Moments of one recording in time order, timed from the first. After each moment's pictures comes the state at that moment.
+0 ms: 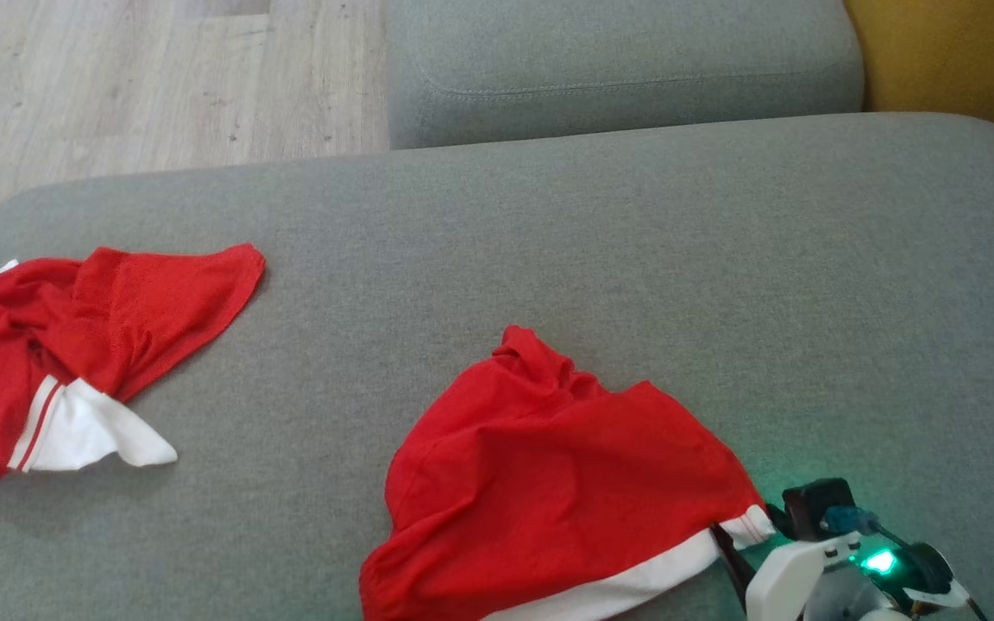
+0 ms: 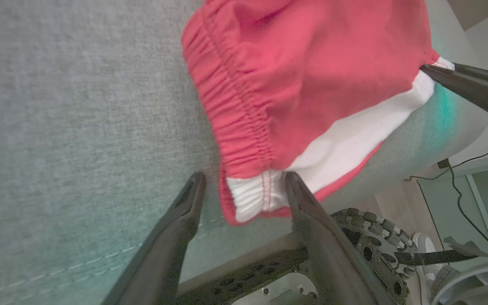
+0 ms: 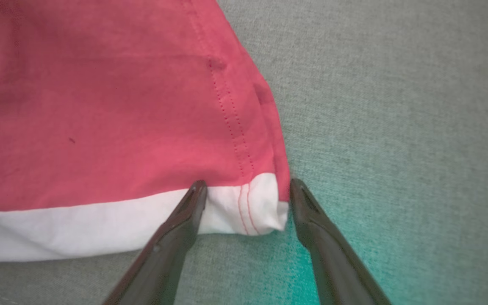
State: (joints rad) left arm 0.22 0.28 -0.50 0.17 -0.63 -0.13 0.31; right arm 0.04 -0.13 0.21 0.37 0.07 0.13 0.28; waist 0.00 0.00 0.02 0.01
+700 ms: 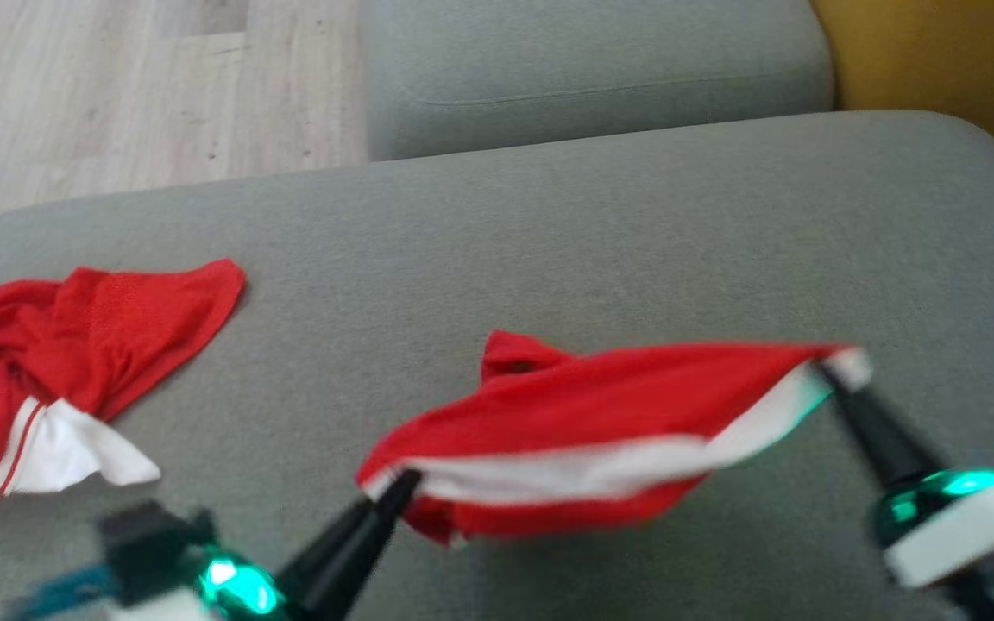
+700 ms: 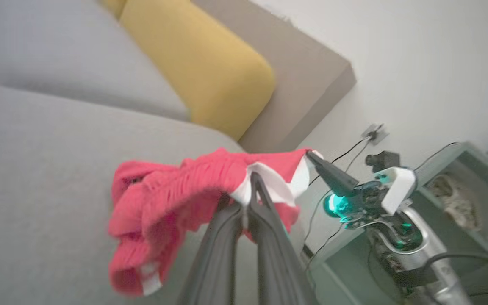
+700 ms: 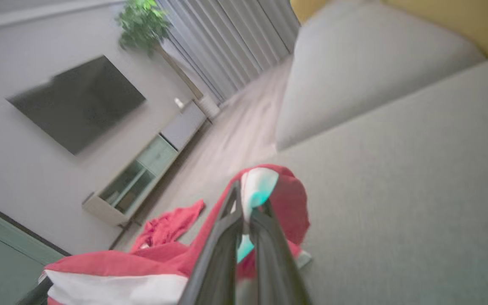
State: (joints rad) left arm 0.19 0.47 -0.48 -0.49 -0.98 -0.13 0.25; right arm 0.18 -0.15 0.03 -0.34 0.85 0.13 0.47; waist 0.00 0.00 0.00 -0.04
